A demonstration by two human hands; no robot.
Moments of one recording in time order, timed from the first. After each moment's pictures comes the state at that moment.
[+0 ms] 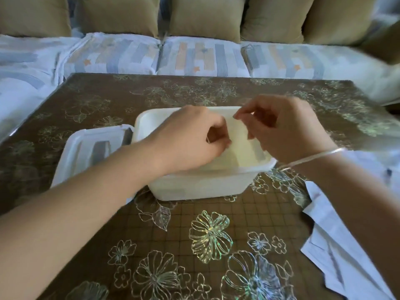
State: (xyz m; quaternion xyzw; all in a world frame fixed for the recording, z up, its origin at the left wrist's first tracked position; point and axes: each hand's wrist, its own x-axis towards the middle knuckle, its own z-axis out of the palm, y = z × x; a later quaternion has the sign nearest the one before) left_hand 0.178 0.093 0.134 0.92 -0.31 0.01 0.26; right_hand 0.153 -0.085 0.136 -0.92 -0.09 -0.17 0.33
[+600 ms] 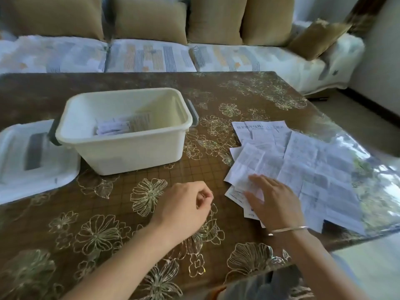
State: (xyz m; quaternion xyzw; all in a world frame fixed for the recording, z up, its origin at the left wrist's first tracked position) left_hand 0.027 0.006 0.023 0.91 -0.26 -0.07 0.31; right_hand -0.025 -0.208 -0.013 -0.98 0.14 -0.12 0.10
